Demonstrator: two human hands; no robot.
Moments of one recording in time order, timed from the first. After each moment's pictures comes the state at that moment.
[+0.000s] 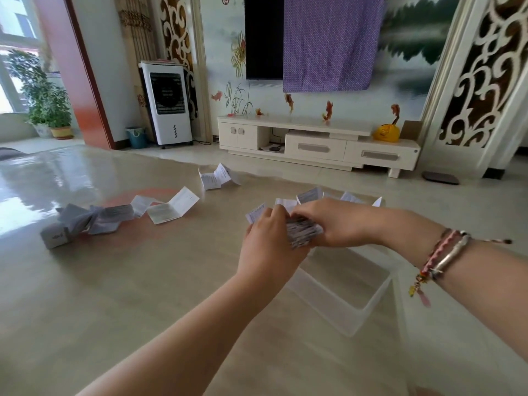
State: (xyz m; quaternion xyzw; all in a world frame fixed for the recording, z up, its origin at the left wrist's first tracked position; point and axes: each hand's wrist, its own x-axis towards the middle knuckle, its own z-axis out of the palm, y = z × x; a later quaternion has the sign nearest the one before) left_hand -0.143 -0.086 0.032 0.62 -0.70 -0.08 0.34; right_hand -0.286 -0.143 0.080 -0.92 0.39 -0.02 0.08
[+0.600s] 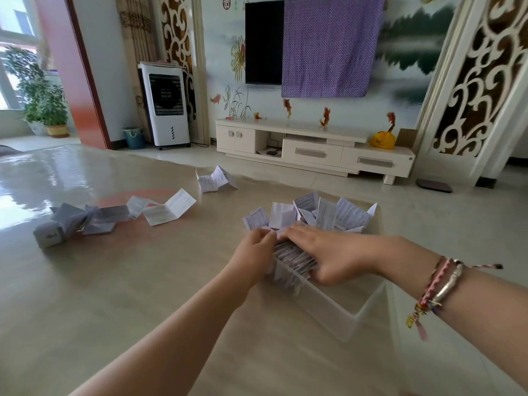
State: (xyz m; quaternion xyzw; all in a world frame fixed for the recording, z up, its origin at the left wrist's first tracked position) left_hand -0.129 -0.101 0.014 0.60 -0.48 -0.45 0.46; right_hand -0.283 -0.123 0.057 -0.91 0.39 0.06 0.10
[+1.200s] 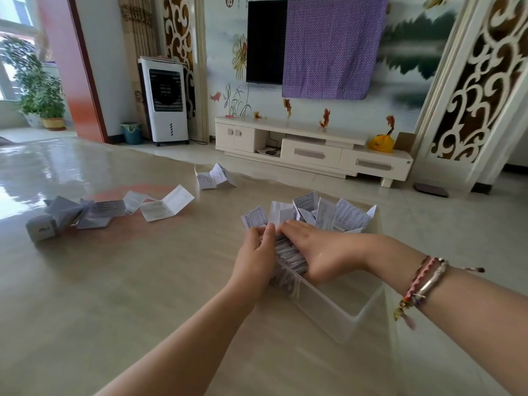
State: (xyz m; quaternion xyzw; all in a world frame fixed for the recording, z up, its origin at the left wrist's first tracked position) left_hand -0.142 -0.102 0.000 0.56 -0.43 -0.44 0.55; right_hand -0.273 -0.130 0.056 -0.91 0.40 0.05 0.12
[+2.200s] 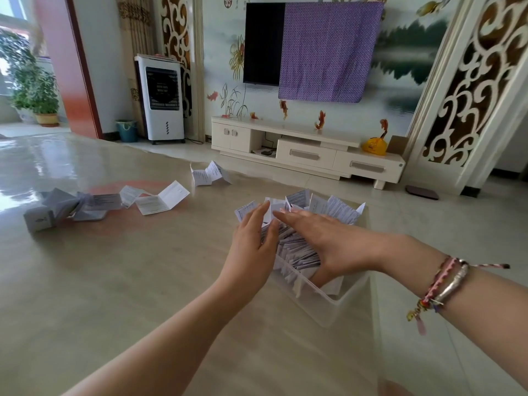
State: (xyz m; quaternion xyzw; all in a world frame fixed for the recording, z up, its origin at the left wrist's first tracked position) left_hand -0.138 -0.080 0.005 0.53 -0.62 -0.24 0.53; right_hand -0.308 -0.110 0.063 -0.92 0.39 0.05 0.02
